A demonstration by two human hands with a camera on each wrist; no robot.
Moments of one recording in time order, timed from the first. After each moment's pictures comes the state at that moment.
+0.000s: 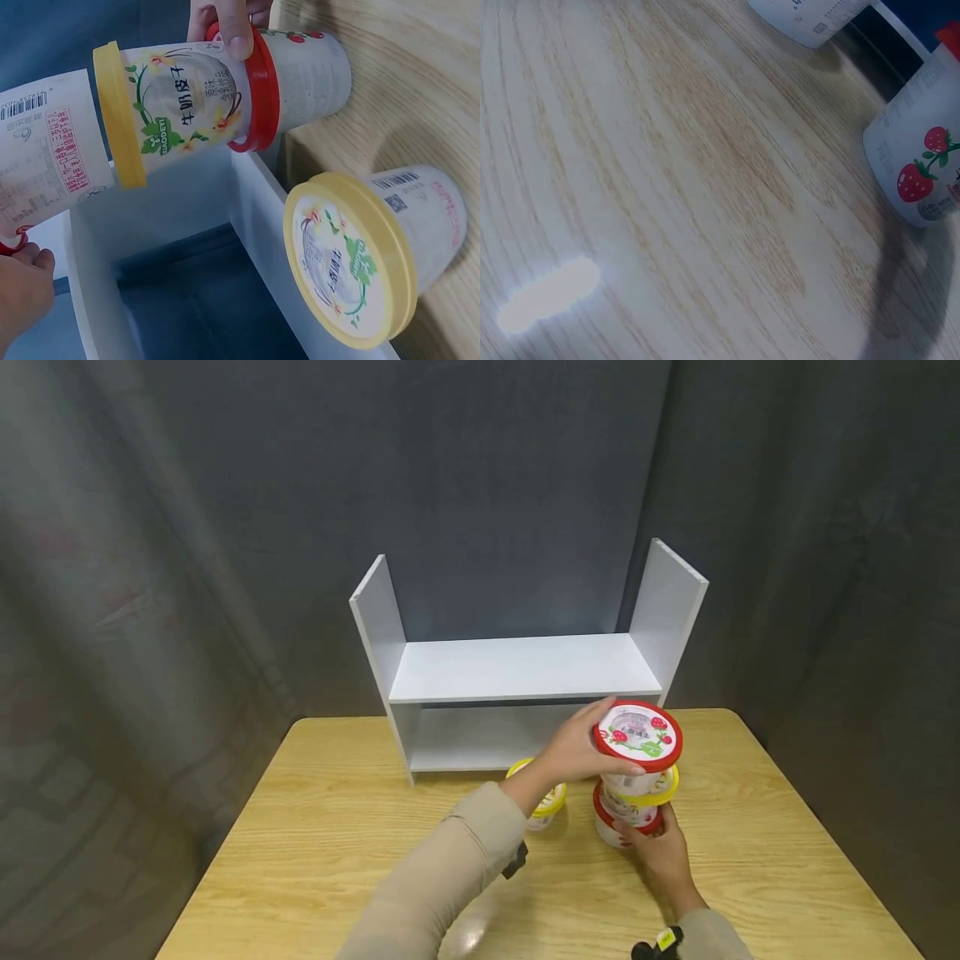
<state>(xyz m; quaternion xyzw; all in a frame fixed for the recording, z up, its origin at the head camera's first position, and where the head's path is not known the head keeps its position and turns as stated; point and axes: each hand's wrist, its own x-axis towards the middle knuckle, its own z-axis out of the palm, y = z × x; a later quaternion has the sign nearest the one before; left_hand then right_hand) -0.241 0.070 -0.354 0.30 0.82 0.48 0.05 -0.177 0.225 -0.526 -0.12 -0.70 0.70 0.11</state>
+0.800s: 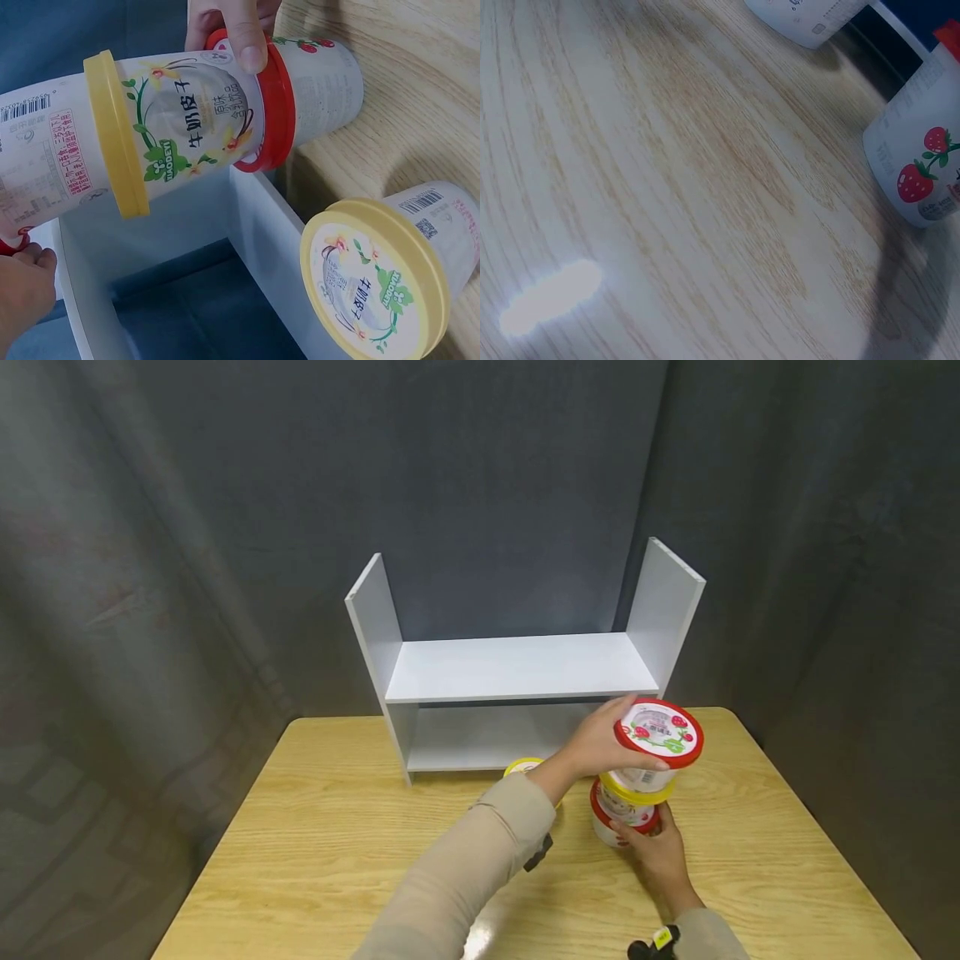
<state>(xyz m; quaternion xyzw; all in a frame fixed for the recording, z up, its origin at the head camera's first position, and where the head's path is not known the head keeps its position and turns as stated) -0.245 0.100 -0.350 0.30 0.84 0.45 0.05 -0.176 0.221 -0.522 -0.11 -0.71 0.69 0.11</state>
